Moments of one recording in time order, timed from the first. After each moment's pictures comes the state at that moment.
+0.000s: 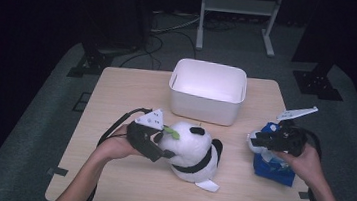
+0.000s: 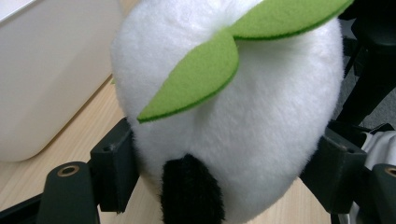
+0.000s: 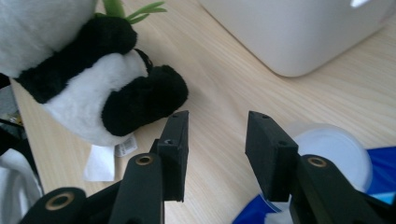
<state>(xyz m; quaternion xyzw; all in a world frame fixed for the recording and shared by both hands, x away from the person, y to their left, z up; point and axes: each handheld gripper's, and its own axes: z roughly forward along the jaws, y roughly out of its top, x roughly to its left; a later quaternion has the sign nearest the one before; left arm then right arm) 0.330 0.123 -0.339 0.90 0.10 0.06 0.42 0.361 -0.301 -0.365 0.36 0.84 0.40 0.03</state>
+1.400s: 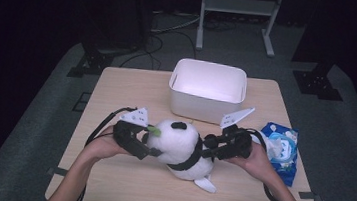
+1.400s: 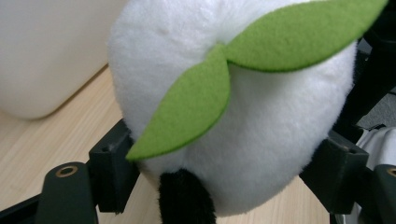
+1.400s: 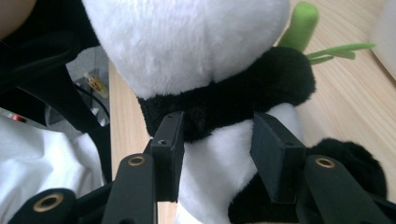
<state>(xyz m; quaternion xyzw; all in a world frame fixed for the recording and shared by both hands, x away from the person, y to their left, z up) 0.336 0.163 -0.351 0.90 0.14 0.04 0.42 0.351 -0.162 -0.368 0.19 0.89 0.42 -0.05</state>
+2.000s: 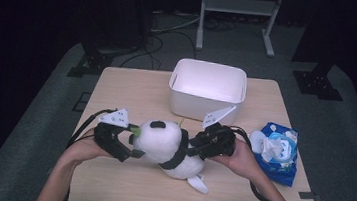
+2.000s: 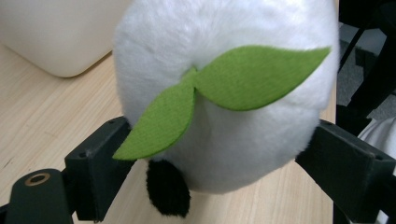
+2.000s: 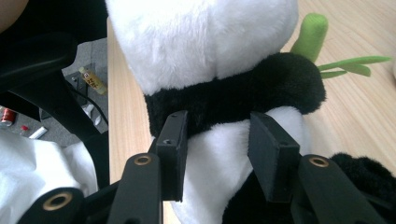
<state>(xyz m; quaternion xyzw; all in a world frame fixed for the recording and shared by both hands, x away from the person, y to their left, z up) 0.329 0.210 -0.356 0.89 0.17 0.05 0.42 0.349 -0.122 -0.362 0.17 0.90 0.41 -0.04</state>
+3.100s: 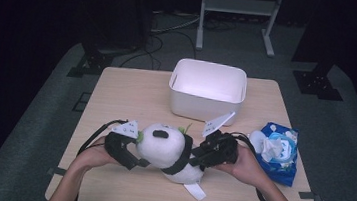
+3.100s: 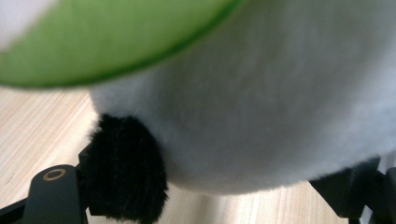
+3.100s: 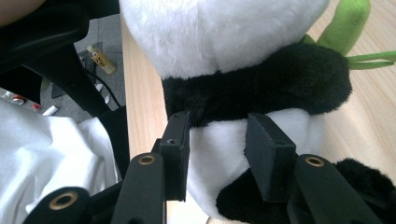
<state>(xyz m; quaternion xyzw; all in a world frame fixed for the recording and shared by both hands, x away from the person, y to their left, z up) 0.332 0.190 -0.397 0.90 0.15 0.02 0.40 0.331 -0.126 -0.364 0.16 0.91 0.37 -0.06</state>
